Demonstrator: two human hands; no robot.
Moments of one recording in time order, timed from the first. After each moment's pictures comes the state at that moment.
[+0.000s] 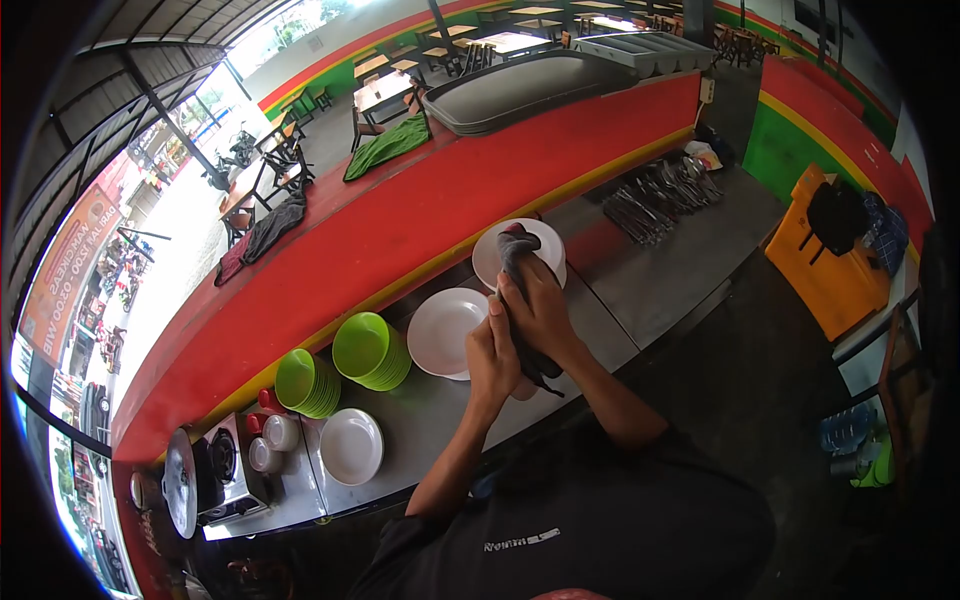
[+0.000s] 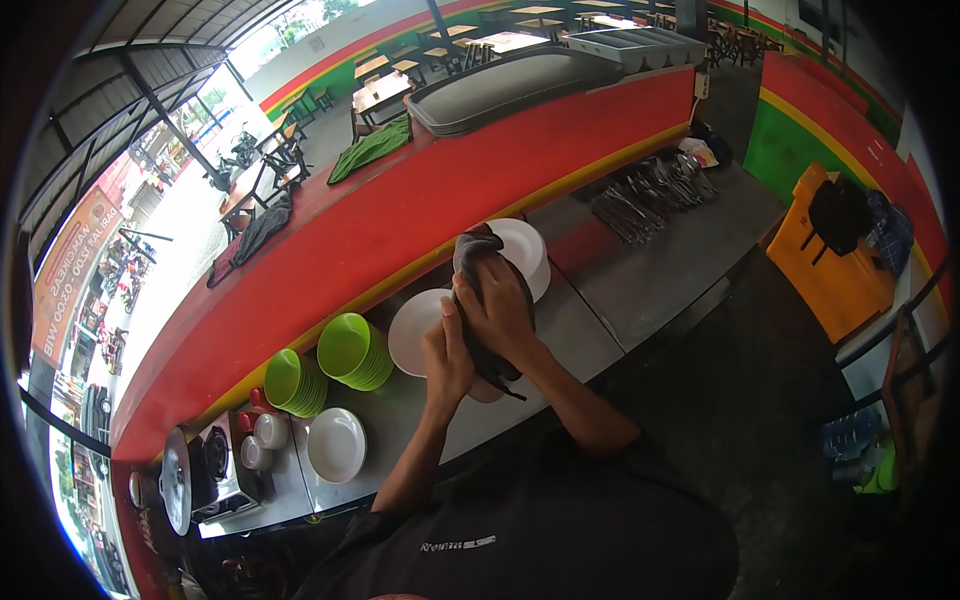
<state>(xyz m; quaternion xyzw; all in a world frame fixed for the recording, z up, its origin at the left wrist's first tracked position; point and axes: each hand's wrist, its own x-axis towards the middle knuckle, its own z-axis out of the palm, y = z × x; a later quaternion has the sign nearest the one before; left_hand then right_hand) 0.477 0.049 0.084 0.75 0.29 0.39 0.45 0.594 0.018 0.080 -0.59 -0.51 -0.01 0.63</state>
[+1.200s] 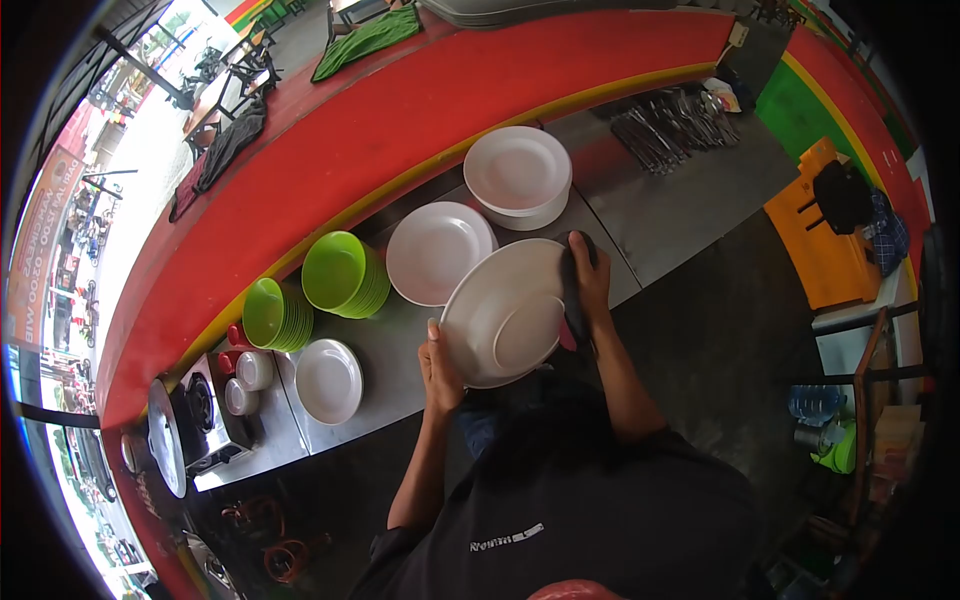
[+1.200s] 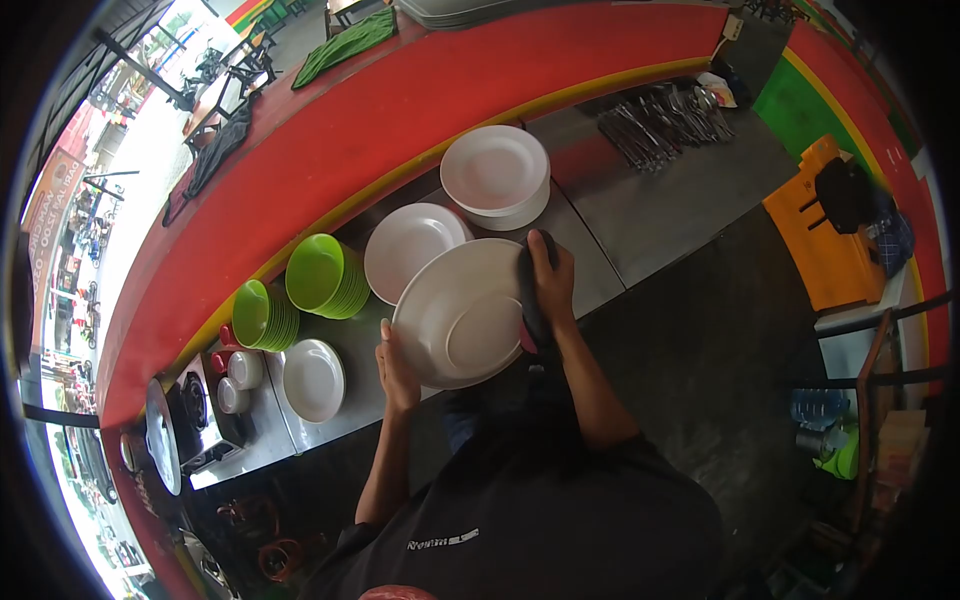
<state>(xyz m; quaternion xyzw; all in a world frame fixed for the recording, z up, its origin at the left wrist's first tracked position) 0.367 0.069 -0.004 0.63 0.33 0.33 0.62 0.610 0.000 -0.021 -0.59 -0.21 0.21 0.75</state>
